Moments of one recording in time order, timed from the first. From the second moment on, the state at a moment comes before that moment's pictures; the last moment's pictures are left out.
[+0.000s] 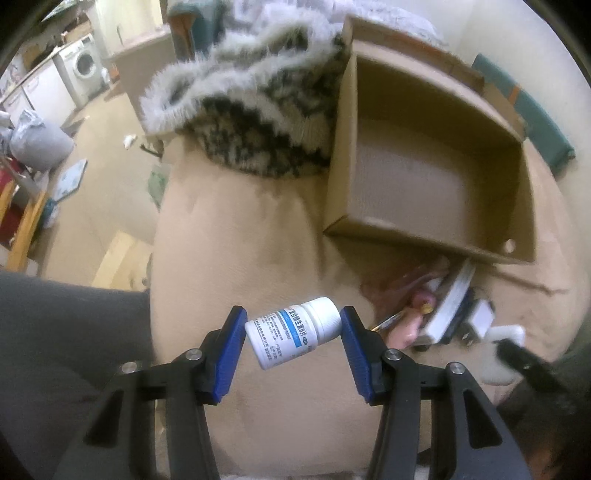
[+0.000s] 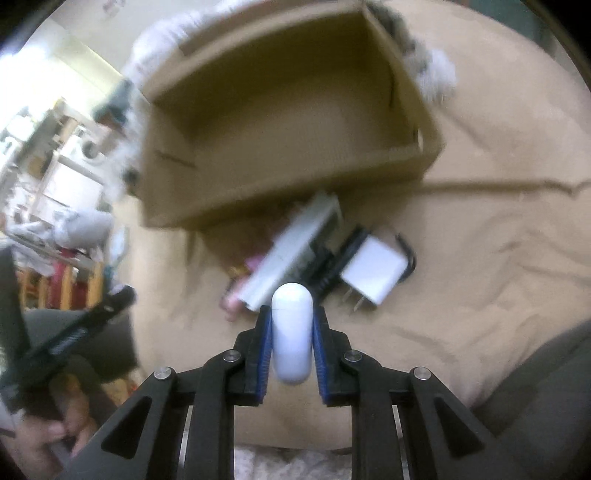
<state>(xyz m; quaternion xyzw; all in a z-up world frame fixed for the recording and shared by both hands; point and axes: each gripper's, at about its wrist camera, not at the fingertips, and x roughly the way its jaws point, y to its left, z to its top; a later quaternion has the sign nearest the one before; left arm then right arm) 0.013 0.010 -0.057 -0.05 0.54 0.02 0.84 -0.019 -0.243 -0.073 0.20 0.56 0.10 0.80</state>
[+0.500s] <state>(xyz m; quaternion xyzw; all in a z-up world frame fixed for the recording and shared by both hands) 0.068 -0.048 -0.003 0.01 0.51 -0.04 0.86 0.048 -0.280 0.005 0.21 0.47 0.14 0.85</state>
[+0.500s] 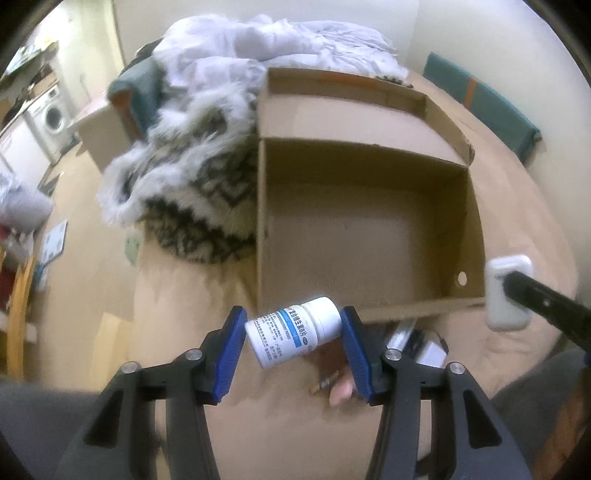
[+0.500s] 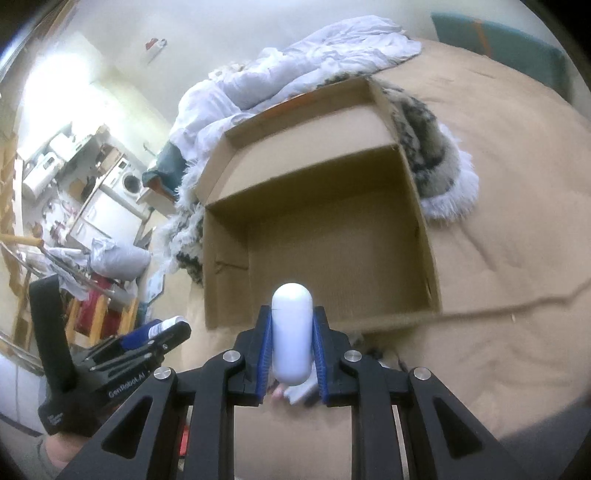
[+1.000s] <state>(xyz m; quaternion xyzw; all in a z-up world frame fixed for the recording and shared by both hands) 0.165 -0.078 -0.074 0.03 0.51 -0.07 0.86 0.145 -0.267 -0.075 0.18 0.51 0.13 0.83</state>
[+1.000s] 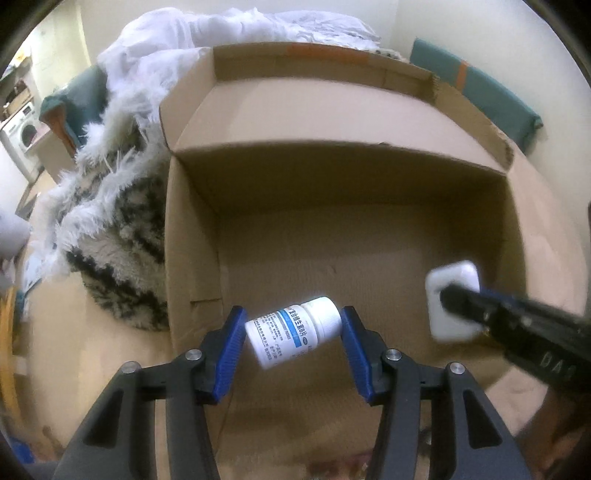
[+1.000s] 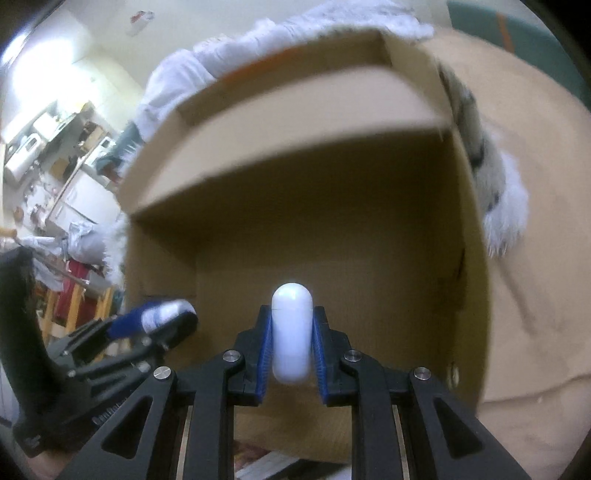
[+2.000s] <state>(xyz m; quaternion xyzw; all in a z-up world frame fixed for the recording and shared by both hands) 0.168 -0.099 -0.088 0.06 0.51 -0.05 0.86 0.154 -0.261 -0.123 0.14 0.56 0.11 0.81</state>
